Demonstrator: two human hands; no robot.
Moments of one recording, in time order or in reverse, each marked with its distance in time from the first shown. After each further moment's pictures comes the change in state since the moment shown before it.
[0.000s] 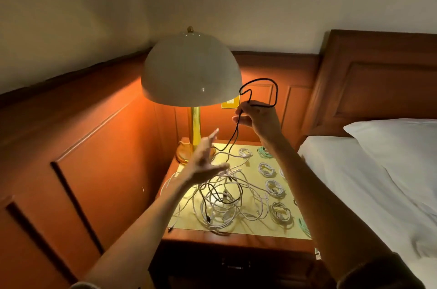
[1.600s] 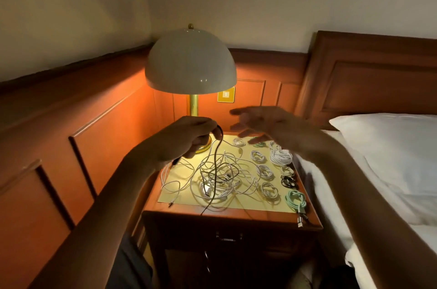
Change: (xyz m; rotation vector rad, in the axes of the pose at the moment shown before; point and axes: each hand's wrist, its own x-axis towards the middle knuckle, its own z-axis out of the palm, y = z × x) left_hand -0.102 0.153 -0.118 -0.573 -0.333 -0.157; right_hand -0.152 -0.135 -0.025 -0.453 -0.549 0.150
